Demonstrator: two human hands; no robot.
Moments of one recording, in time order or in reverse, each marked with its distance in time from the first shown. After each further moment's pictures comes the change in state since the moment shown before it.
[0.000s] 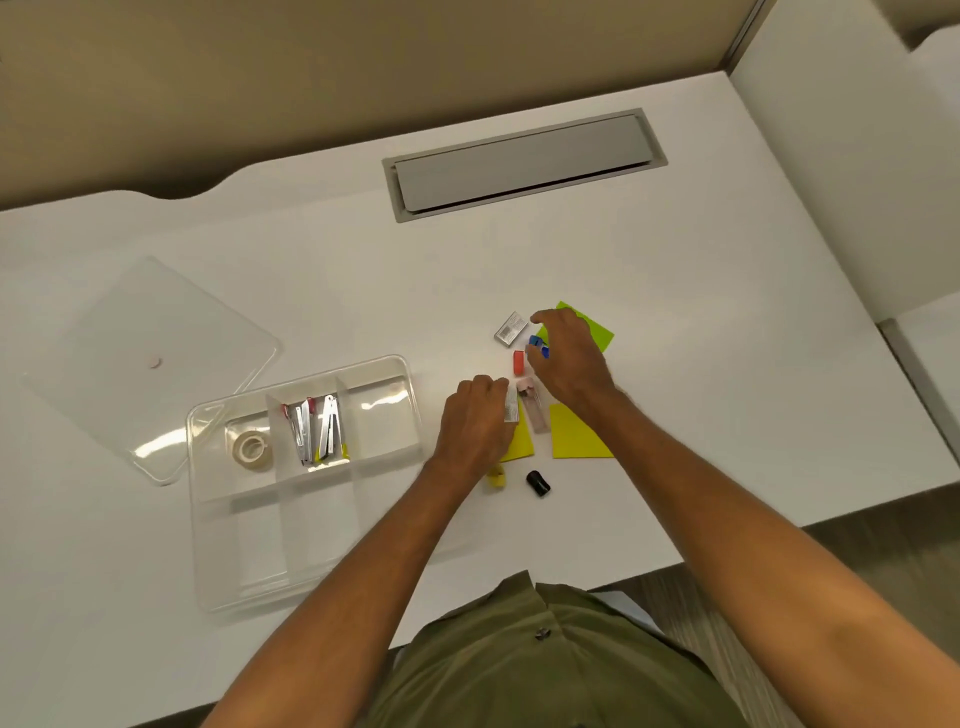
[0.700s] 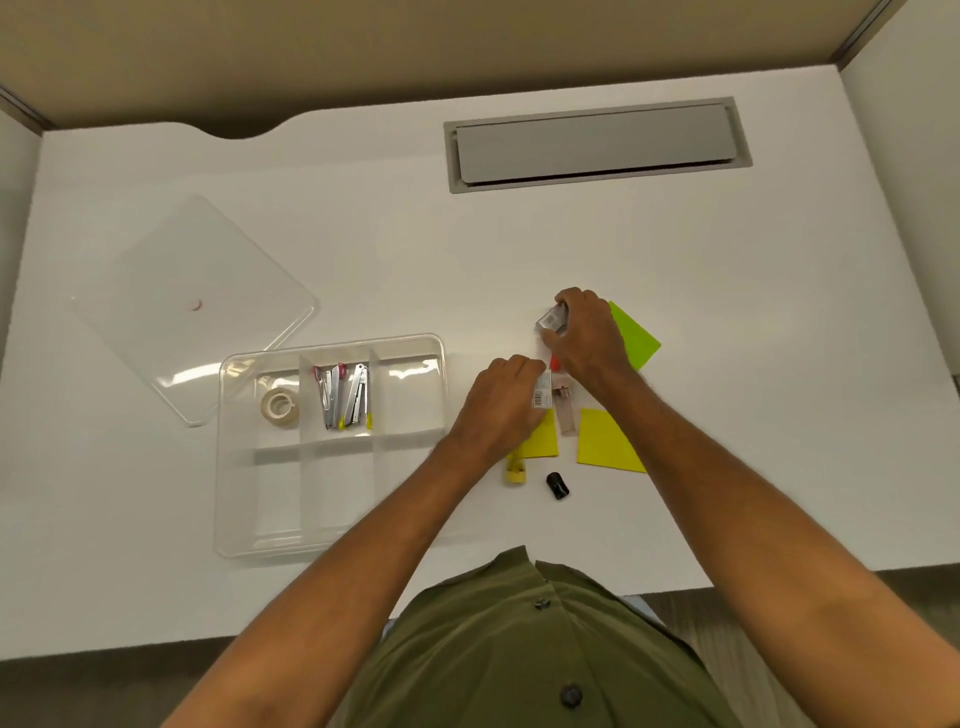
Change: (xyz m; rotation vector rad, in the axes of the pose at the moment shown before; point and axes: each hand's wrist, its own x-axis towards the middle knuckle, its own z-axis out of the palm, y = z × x) left_hand 0.006 -0.006 -0.020 -0.184 0.116 0.062; right_hand 0.045 -0.016 0.020 -0.093 -0.056 -0.019
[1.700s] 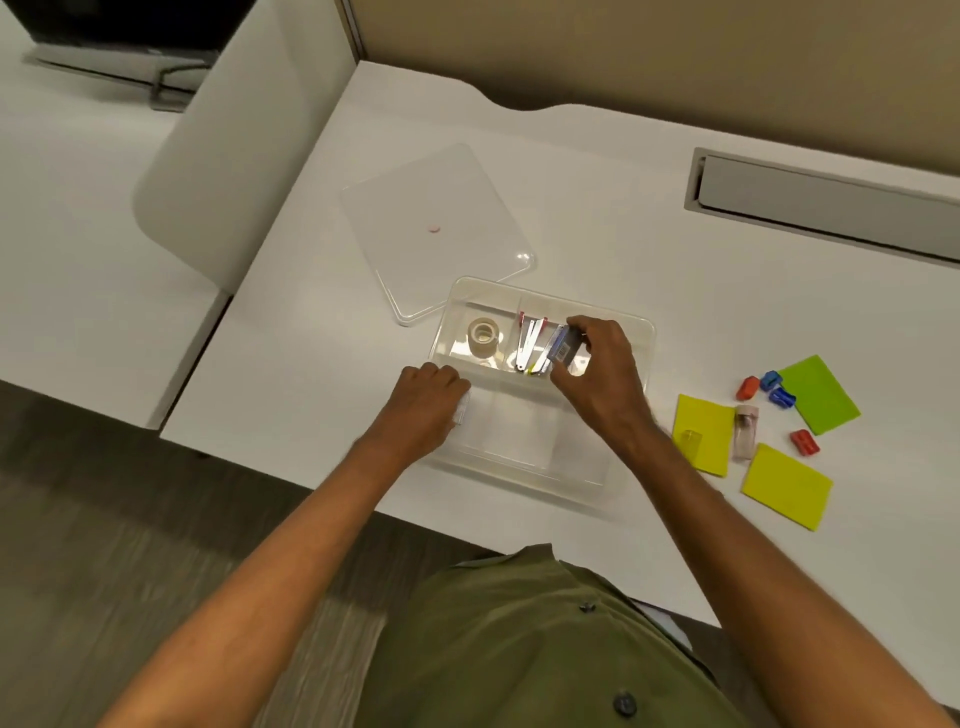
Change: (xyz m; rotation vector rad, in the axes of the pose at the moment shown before) left_hand -0.253 -0.205 -0.077 0.343 0.018 -0.309; right_hand -0.134 -0.193 0.101 0.261 -0.091 -0.414
